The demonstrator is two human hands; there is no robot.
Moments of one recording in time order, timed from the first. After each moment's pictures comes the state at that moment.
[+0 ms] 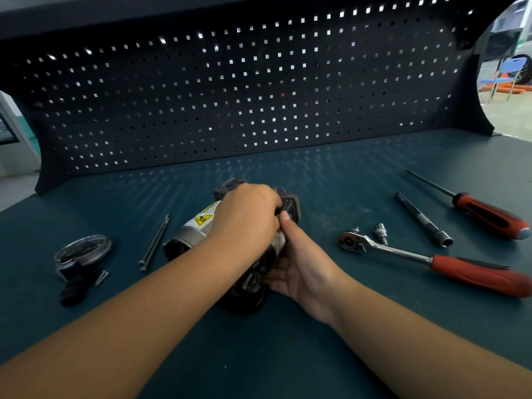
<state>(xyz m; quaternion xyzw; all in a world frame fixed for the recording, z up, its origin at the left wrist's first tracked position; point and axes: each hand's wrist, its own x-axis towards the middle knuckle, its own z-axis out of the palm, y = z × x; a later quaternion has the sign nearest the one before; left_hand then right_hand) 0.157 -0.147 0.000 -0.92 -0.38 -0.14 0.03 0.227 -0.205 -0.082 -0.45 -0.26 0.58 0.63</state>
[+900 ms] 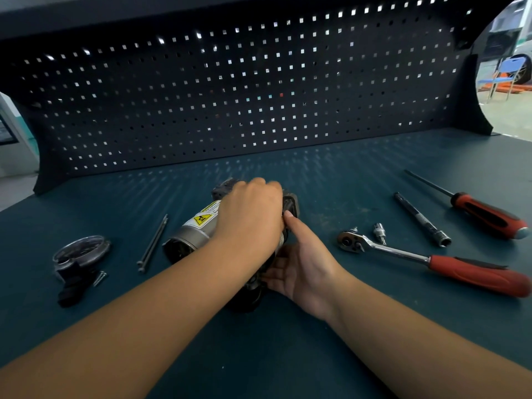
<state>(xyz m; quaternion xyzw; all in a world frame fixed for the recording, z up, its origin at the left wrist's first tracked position) 0.165 -0.148 -0.014 -0.90 -0.36 -0.22 0.15 0.225 -0.203 -0.075 -0.44 -0.18 0.61 0.64</state>
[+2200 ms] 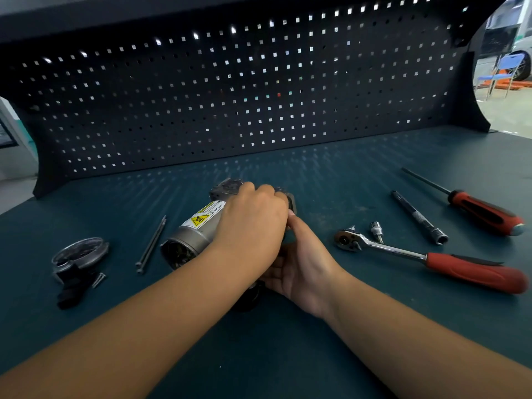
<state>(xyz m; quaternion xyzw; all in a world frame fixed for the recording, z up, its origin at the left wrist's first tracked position) 0.161 -0.157 -0.017 -0.91 -0.31 -0.17 0.23 0.226 -0.205 -0.073 -0.43 -0.18 0.61 0.64</state>
